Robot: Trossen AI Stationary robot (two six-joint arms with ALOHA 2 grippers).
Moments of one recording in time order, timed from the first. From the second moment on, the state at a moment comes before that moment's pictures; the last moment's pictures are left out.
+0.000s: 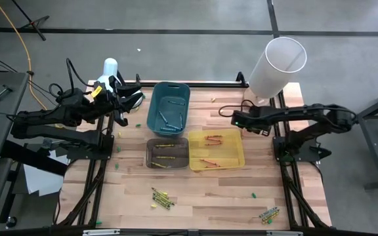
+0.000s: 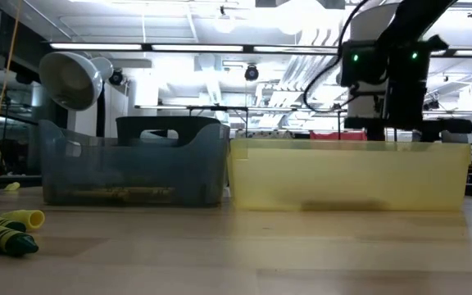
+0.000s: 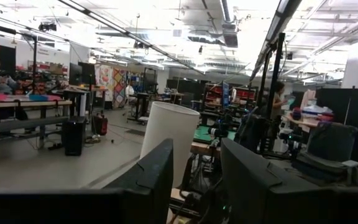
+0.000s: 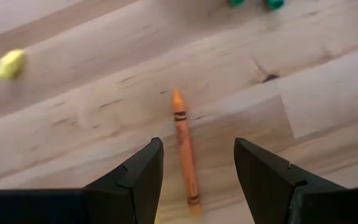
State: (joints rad) left arm 0.05 0.67 0.82 0.13 -0.30 -0.05; right arm -0.27 1.35 0.71 -0.84 0.31 1.65
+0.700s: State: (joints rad) left arm 0.05 0.67 0.82 0.13 -0.30 -0.05; right arm -0.41 1.47 0.71 -0.73 0.19 1.50
